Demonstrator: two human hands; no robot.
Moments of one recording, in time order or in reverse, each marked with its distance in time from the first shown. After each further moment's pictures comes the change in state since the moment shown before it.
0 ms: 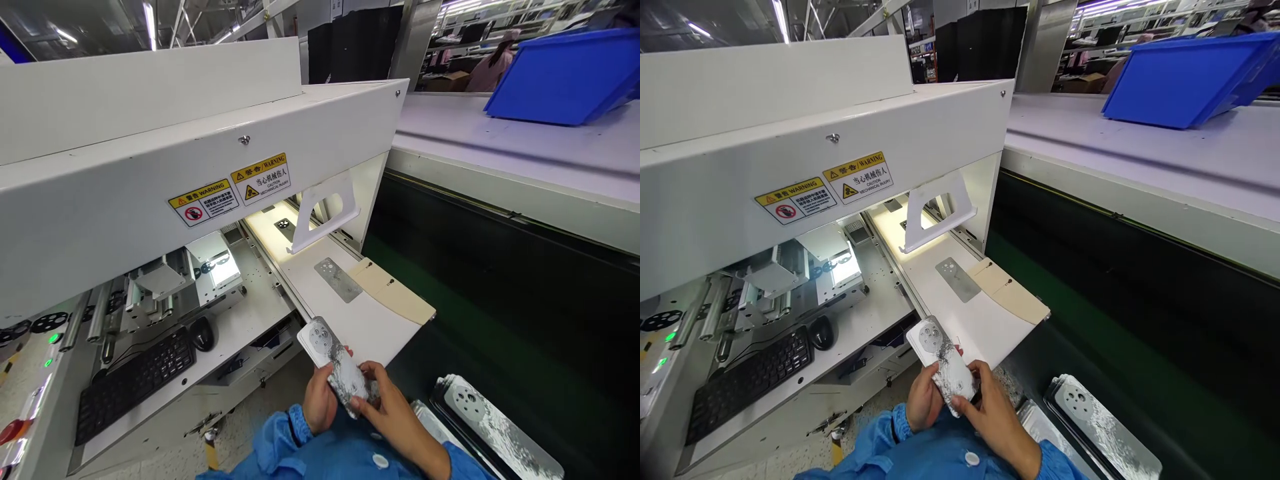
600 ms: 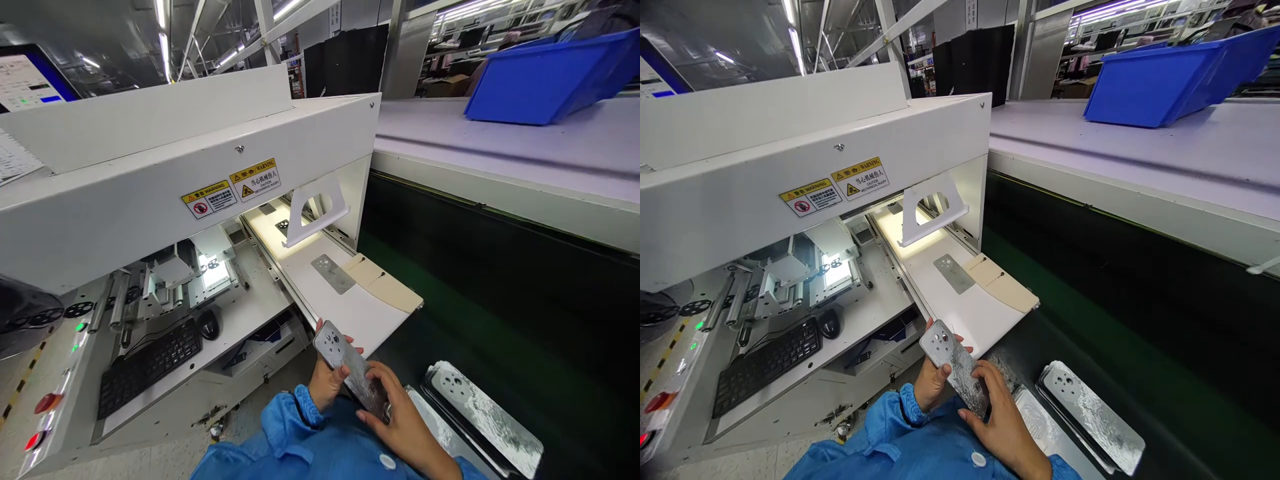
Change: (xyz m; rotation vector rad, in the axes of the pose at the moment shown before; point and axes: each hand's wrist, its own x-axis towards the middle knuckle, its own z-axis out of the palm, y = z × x) left_hand -0.016 -0.014 0.018 0.313 -0.200 0.220; right_hand -0.049 0.037 -0.007 -0.055 0.139 -0.167
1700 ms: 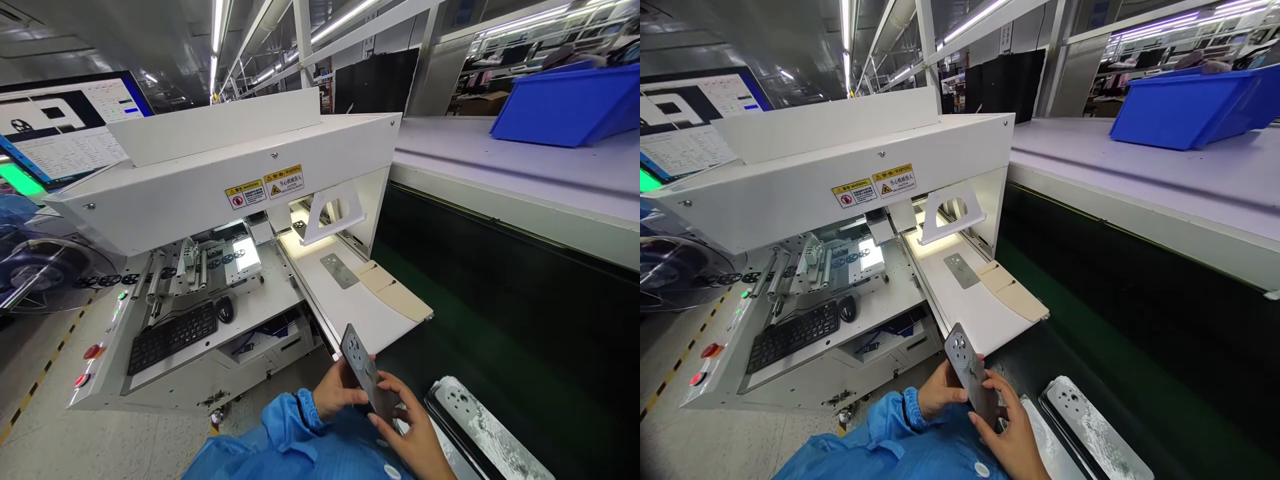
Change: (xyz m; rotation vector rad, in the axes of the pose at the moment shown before) left_hand -0.027 -0.002 0.011 0.021 -0.248 -0.135; right_hand -0.023 0.007 -0.009 0.241 0.093 -0.021
